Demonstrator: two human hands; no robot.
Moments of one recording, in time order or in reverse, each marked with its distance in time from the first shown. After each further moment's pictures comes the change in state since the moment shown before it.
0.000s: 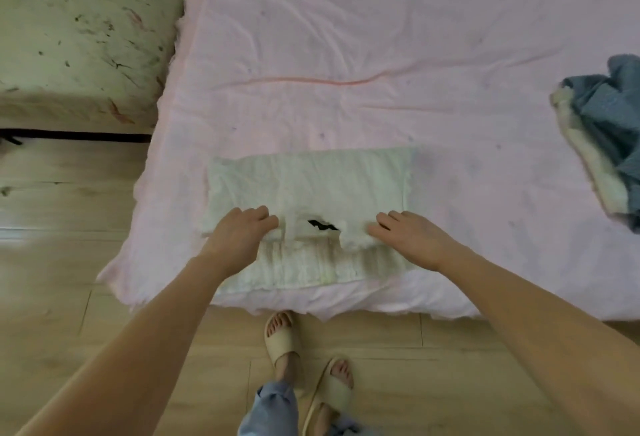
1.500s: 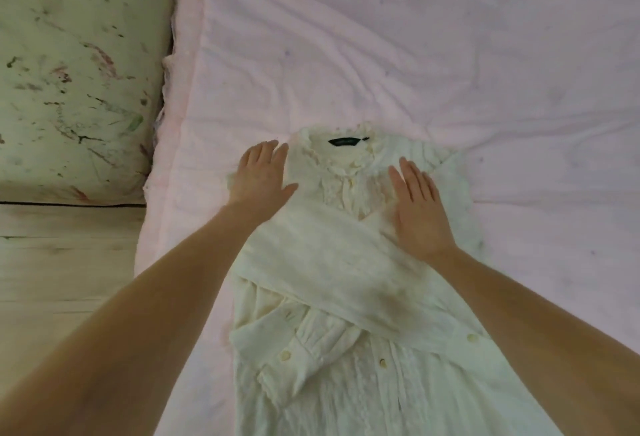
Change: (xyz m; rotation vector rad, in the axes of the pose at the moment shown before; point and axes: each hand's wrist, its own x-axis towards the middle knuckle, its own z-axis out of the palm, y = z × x) left_hand 0.269 -0.225 0.008 -0.192 0.004 -0.263; right_hand 0.278 0.127 0.011 0.252 0.126 0.628
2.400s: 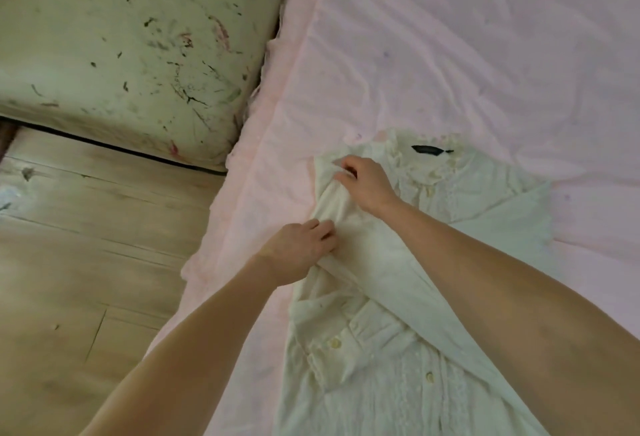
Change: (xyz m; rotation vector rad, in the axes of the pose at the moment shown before) left_hand -0.121 -0.037 0.027 0.089 -0.130 0.422; right_hand 0.099 -0.181 -0.002 0.693 -0.261 -0.080
